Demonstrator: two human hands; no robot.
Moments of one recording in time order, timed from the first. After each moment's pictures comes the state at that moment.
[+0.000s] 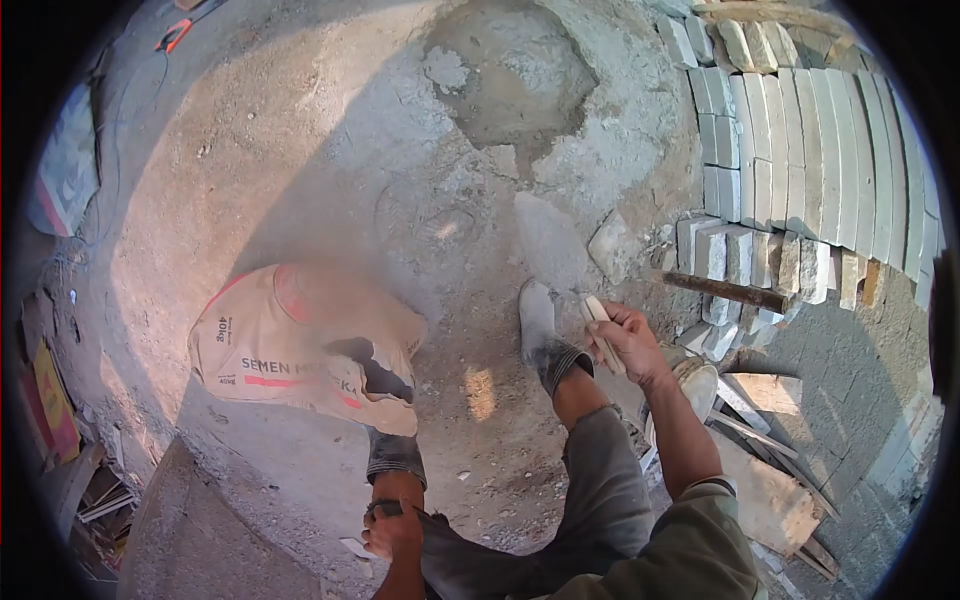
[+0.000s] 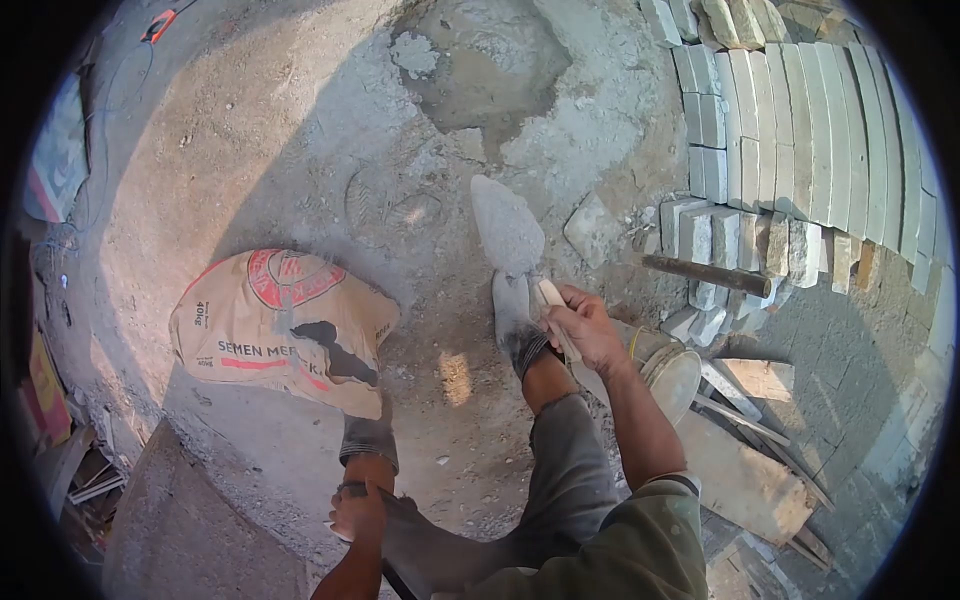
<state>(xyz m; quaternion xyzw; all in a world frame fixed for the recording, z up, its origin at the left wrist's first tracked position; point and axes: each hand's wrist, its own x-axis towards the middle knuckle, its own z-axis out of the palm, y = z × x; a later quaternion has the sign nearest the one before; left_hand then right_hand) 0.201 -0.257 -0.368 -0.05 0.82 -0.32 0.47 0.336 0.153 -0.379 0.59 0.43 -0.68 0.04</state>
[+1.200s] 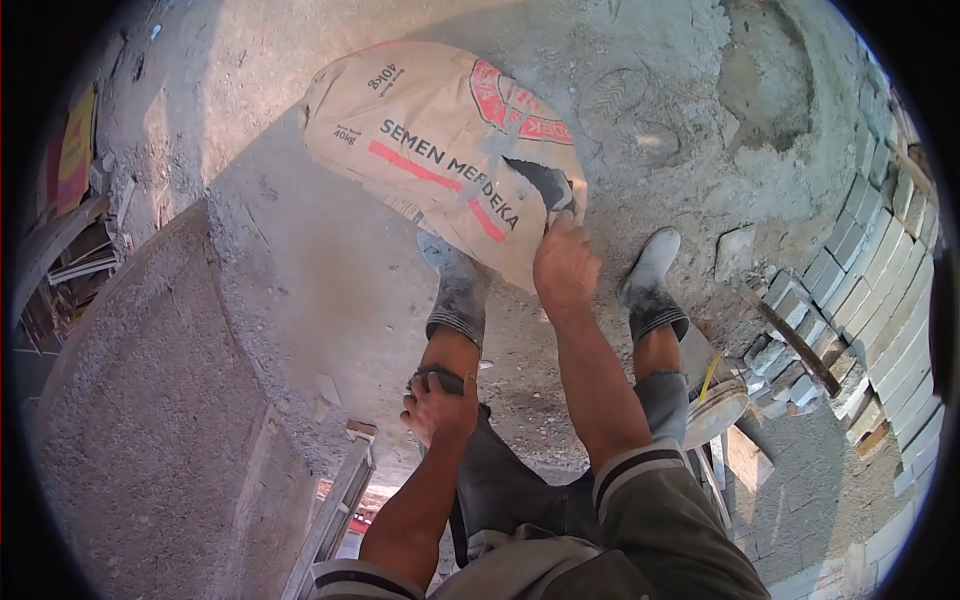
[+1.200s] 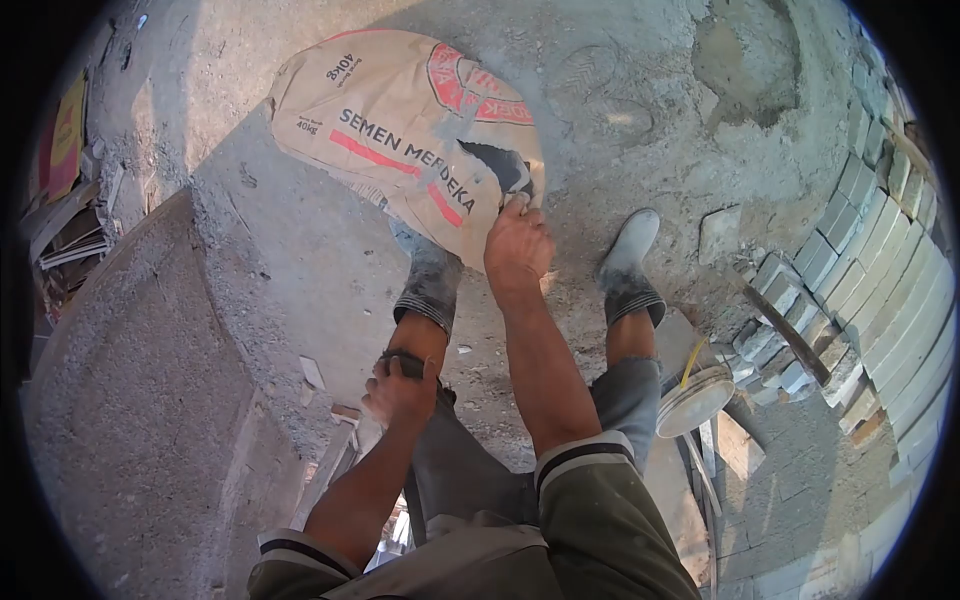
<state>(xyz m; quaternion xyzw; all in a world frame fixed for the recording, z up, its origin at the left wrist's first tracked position) 0.210 -0.321 -0.368 -0.11 0.83 -0.22 0.50 0.151 -0.119 -0.495 0.37 0.86 -0.10 0.34</state>
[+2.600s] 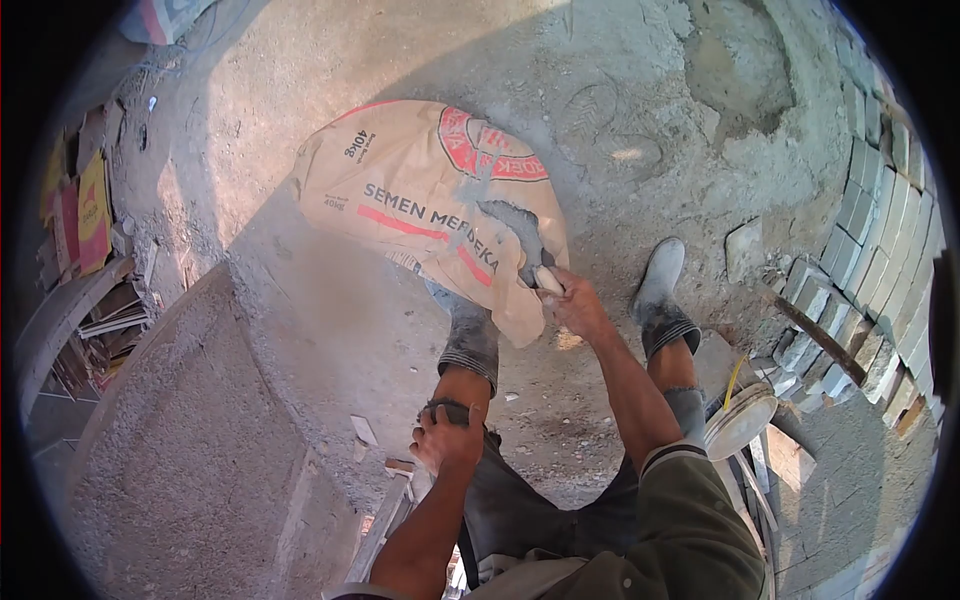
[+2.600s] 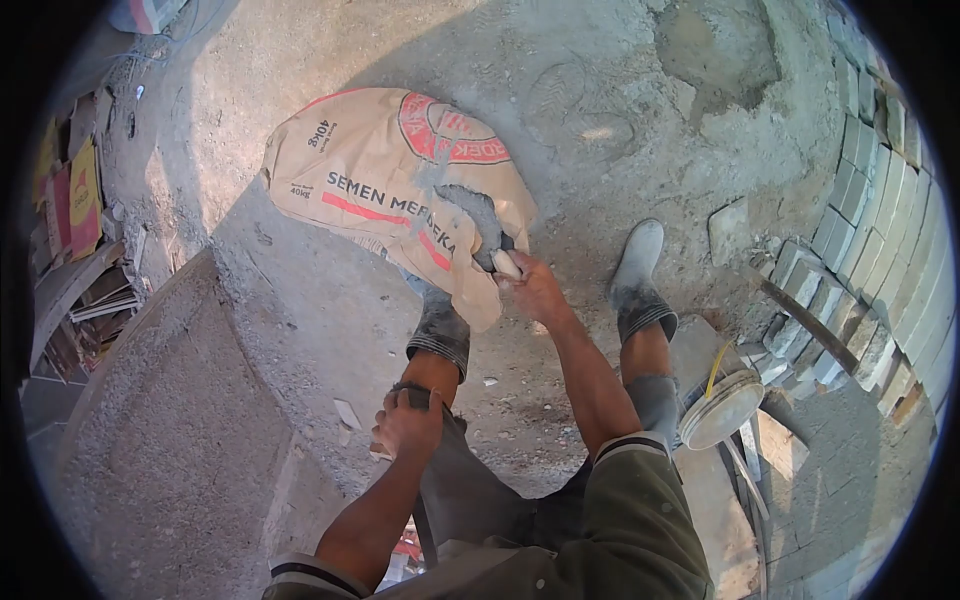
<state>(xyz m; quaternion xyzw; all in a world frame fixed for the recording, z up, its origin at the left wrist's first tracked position) 0.195 -0.306 -0.366 -0.08 0.84 -0.22 0.49 0.216 -0.072 -0.518 0.41 0.51 -0.72 0.23</state>
